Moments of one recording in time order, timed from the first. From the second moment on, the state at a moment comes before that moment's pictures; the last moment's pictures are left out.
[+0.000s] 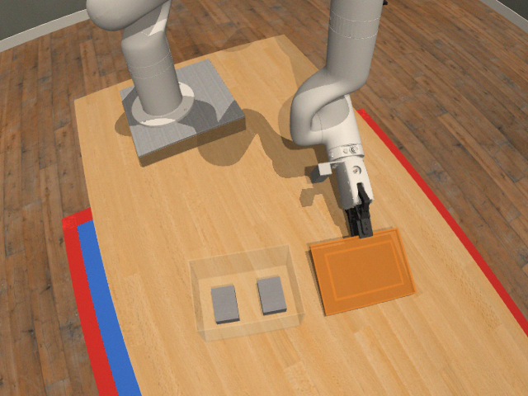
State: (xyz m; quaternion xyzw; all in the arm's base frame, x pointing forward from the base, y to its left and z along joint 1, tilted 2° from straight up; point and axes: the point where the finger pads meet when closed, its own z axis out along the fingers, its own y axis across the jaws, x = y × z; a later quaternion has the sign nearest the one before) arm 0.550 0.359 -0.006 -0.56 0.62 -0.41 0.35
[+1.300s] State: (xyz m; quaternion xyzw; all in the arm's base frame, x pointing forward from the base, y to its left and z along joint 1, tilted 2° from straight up) arm 0.533 0.361 -0.006 -0.56 0.62 -0.41 0.35
